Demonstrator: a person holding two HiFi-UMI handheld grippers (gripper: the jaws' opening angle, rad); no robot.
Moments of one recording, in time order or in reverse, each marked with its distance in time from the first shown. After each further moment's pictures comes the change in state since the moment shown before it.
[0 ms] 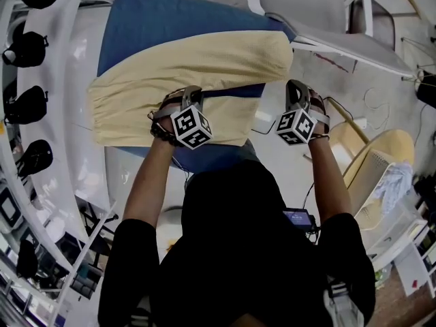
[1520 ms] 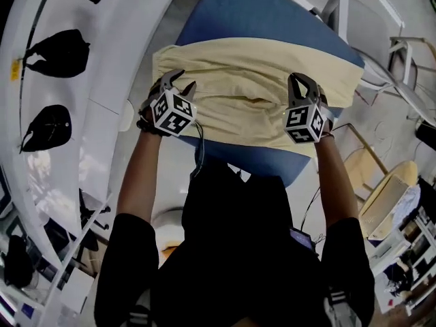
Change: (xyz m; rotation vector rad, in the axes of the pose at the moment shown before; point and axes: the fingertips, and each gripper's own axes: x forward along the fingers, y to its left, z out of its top) left arm -0.072 0.134 -0.353 -0.451 -0.113 0.098; right arm 0.015 0.142 0.346 0.031 -0.181 0.060
